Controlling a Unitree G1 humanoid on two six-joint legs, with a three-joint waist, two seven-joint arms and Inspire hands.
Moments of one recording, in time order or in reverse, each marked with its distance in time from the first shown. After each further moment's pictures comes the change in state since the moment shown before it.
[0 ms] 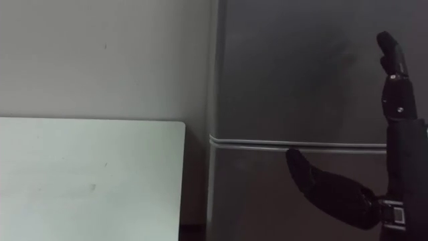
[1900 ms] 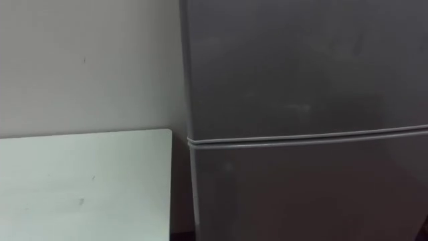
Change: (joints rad) left arm 0.070 -0.051 0.081 -0.088 -0.005 0.037 0.045; right arm 0.058 0.116 -0.337 0.480 0.686 0.048 -0.327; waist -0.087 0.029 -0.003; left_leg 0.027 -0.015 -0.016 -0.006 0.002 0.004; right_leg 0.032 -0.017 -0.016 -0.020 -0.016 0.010
